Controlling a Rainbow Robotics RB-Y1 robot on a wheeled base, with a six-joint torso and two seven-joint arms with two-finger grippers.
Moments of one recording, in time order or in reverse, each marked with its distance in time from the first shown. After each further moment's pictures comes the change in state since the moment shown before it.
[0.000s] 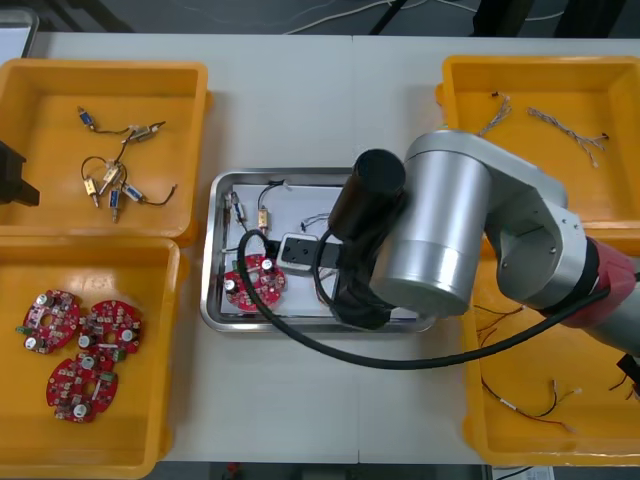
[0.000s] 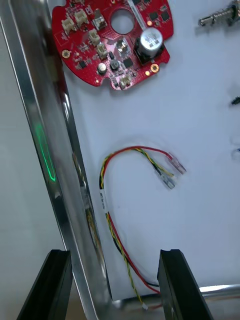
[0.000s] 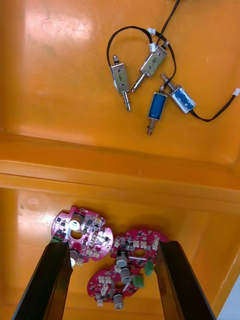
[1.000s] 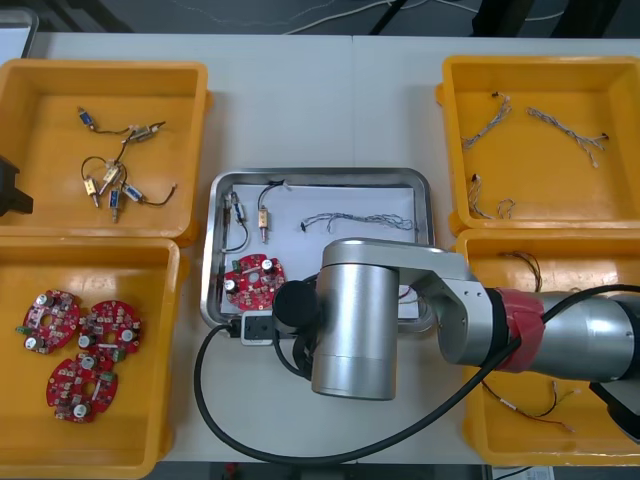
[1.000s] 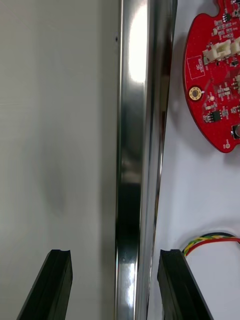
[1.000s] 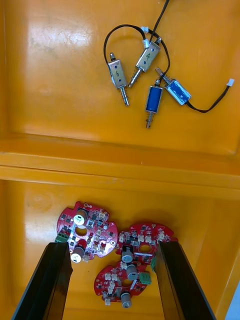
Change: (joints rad) right arm -0.039 0.093 0.318 0.126 0.172 -0.157 0.000; left arm 0.073 0.001 0.037 -0.126 0.000 0.000 0.000
